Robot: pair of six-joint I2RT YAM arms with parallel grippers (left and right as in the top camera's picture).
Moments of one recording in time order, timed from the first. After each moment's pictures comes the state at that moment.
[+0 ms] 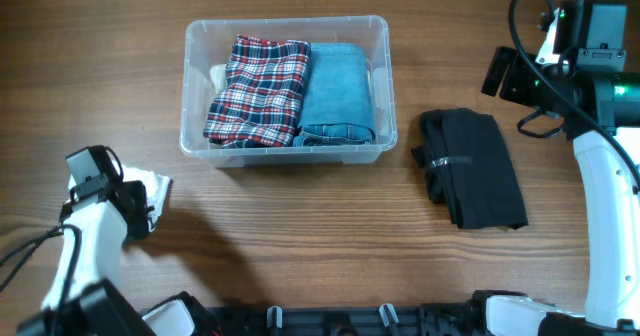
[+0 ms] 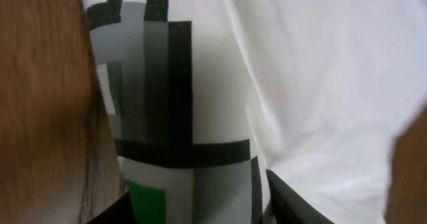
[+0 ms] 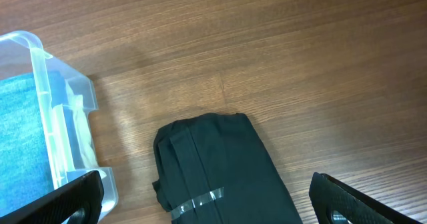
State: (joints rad) left arm 0.47 1.34 0.60 -0.54 -0.13 -1.19; right arm -0.04 1.43 1.55 -1.10 0.09 0.21
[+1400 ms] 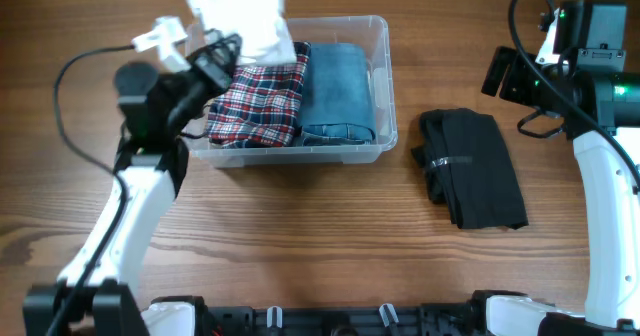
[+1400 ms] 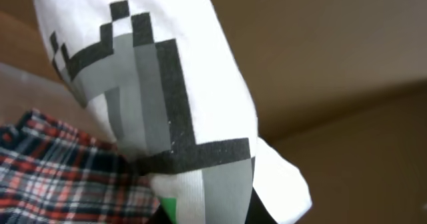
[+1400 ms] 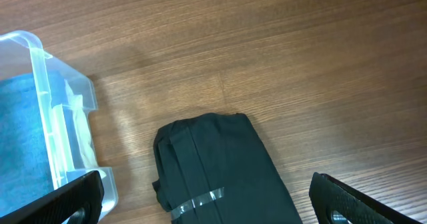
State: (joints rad) left arm -0.02 1.41 0.83 0.38 0.54 -0.79; right arm -0.04 1.43 1.55 -1.10 0.09 0.21
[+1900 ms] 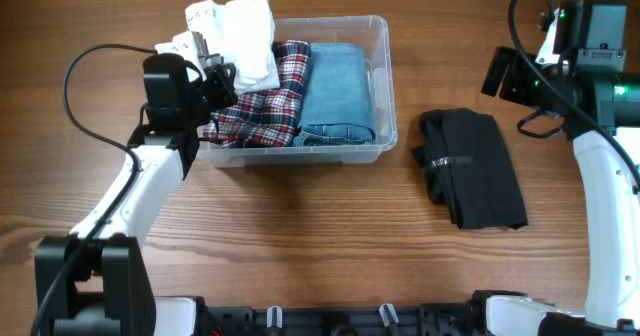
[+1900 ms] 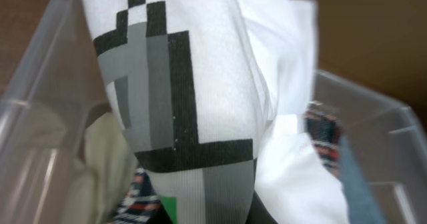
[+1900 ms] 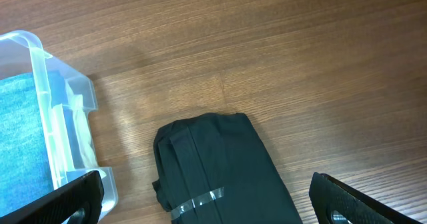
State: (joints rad) left arm -0.04 1.56 0.87 0.11 0.25 -0.42; right arm -0.04 1.43 1.55 -1.10 0.09 0.21
